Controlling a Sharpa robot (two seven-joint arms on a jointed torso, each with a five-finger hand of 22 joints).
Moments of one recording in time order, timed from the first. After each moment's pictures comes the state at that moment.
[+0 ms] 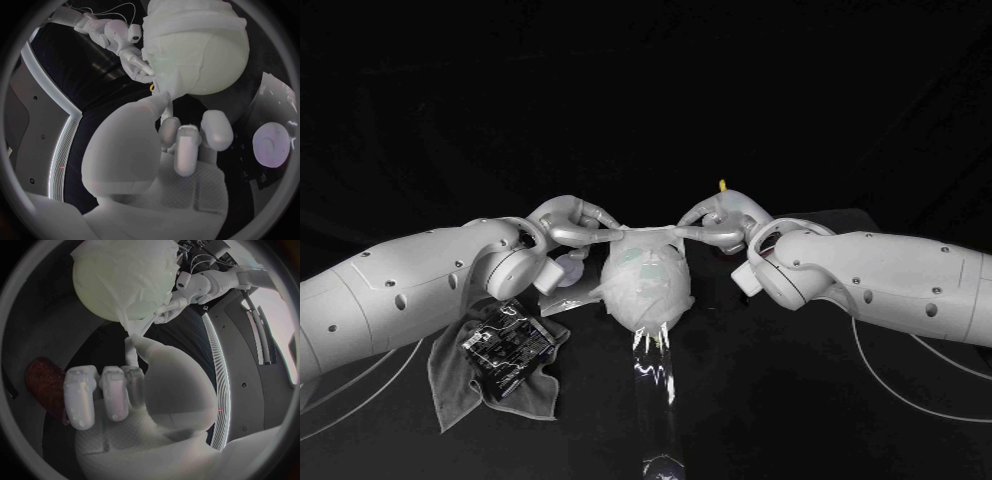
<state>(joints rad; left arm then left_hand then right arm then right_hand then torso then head) 1.33 -0.63 -0.10 1.23 -0.45 -0.12 0.07 1.45 -0.17 0.53 0.14 0.04 1.02 0.07 0.55 0.25 1.32 0.00 1.36 1.13 1.47 -0.05 1.57 1.31 0.10 1.29 0.05 1.35 1.11 1.35 -0.80 -0.19 1.52 -0.66 -0.55 -0.02 1.33 -0.07 0.49 0.05 0.04 1.06 0.06 0.39 0.47 1.46 -0.01 1.57 1.31 1.46 -0.06 1.57 1.31 0.01 1.47 0.05 1.56 1.31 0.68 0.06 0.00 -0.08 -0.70</state>
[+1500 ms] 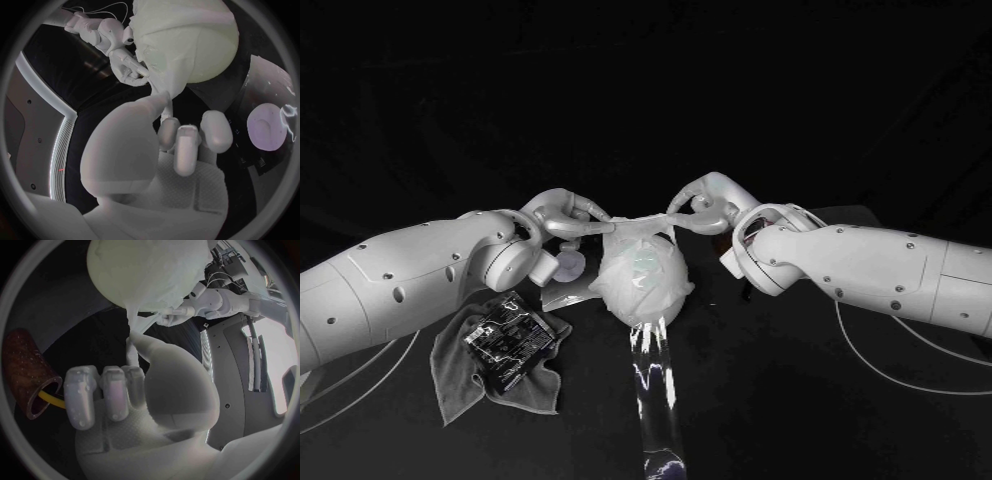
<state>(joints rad) 1.33 -0.63 -0.10 1.21 -0.48 -0.16 0.03 1.43 -0.19 0.58 0.11 0.05 1.01 0.07 0.57 0.25 1.34 0.00 1.37 1.16 1.47 -0.05 1.57 1.31 0.10 1.30 0.04 1.36 1.13 1.36 -0.70 -0.18 1.42 -0.90 -0.61 -0.05 1.30 -0.09 0.55 0.00 0.04 1.05 0.06 0.42 0.49 1.46 -0.01 1.57 1.31 1.46 -0.06 1.57 1.31 0.01 1.47 0.05 1.56 1.31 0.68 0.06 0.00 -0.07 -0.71</state>
